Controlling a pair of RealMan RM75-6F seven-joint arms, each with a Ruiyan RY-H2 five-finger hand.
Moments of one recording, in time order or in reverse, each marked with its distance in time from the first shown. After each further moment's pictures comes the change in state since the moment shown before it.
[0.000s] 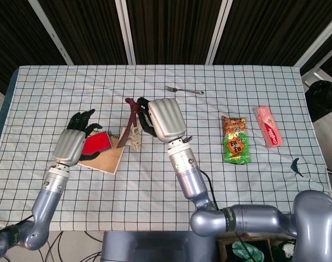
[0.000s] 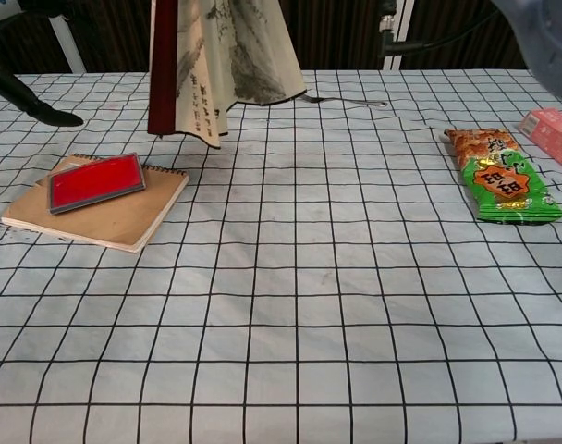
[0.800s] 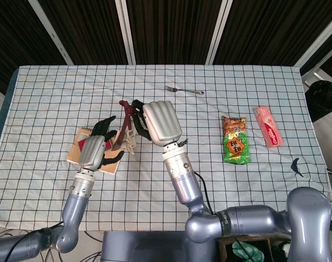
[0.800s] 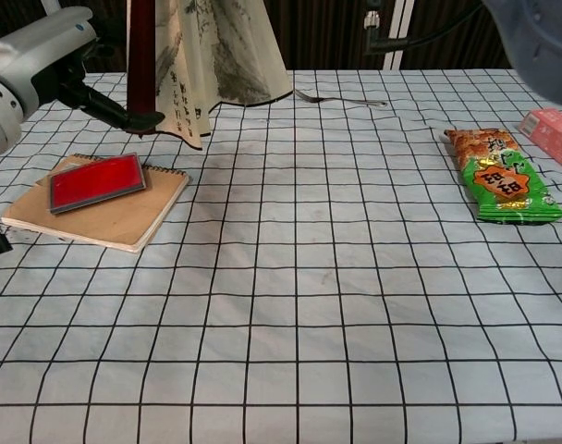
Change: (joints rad) left arm -0.038 -0.241 -0.040 0.006 -0.095 0.062 -0.071; right arm 0.054 -0.003 -0.026 -0.037 0.040 0.082 -0.004
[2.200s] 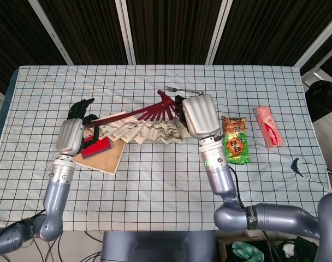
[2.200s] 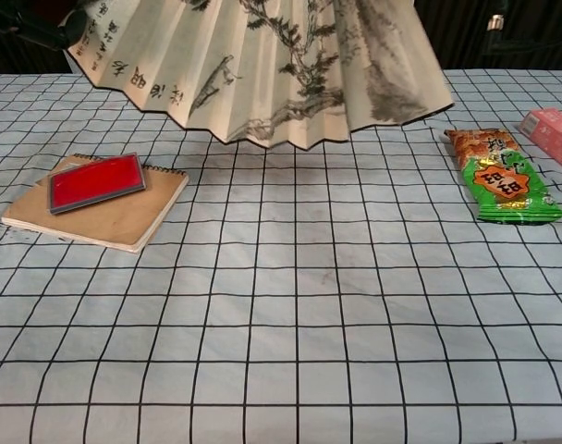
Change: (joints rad) left arm -0.002 0.172 -0.082 -0.013 -0.033 -0.014 -0.023; right arm -0.145 0.193 -0.193 0.058 -0.138 0.036 0.011
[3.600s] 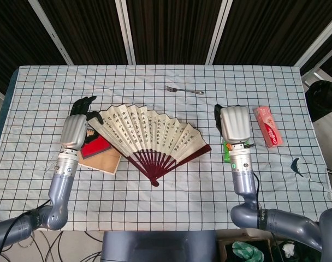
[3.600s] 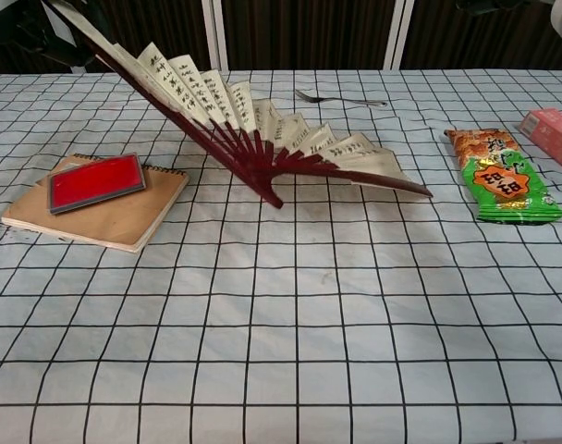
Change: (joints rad) left arm -0.067 -0.061 0.031 0.175 -0.011 -0.027 -0.027; right arm -0.193 -0.079 -0.126 0.278 -0.131 0.043 0.150
